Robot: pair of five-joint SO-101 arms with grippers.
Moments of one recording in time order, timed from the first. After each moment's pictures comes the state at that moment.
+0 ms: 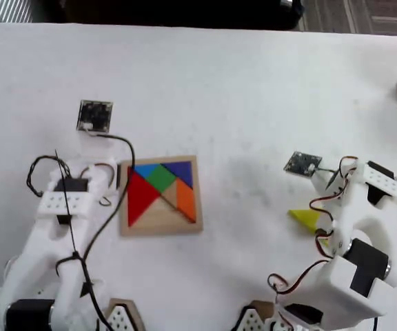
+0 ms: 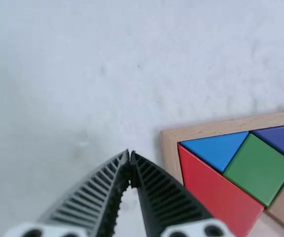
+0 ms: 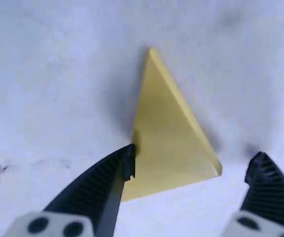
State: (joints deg) left arm -5.4 -25.5 59.9 30.2 -4.8; right arm 27.1 9.7 34.1 65.6 89.6
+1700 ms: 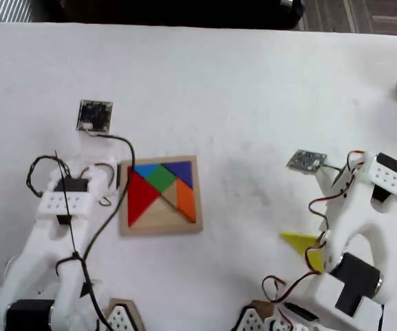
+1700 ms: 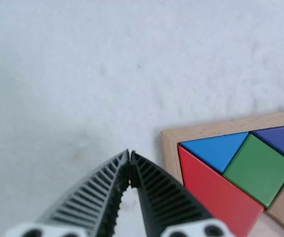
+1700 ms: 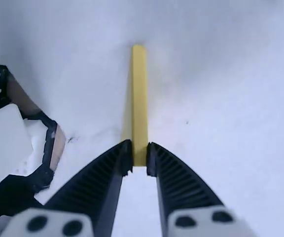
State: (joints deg) left arm -5.4 -25.5 59.9 30.0 -4.8; right arm 27.5 -5.2 29.0 85.9 85.5
